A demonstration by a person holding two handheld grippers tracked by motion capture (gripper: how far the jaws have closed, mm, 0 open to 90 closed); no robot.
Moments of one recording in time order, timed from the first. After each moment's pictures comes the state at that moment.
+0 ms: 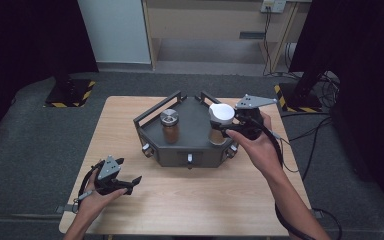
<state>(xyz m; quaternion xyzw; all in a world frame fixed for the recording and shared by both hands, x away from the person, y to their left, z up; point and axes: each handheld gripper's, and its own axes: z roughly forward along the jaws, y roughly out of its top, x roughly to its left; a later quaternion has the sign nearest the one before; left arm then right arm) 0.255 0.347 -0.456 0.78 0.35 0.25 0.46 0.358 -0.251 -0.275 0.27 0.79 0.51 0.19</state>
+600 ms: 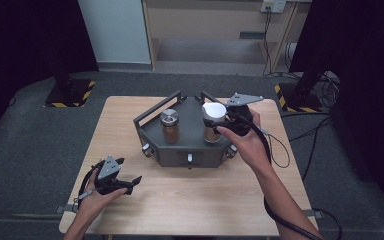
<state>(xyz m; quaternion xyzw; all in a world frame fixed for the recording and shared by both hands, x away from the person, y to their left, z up) 0.255 0.348 -0.456 0.78 0.34 0.25 0.46 0.380 -0.229 -0.287 0.28 0.80 0.50 0.19</state>
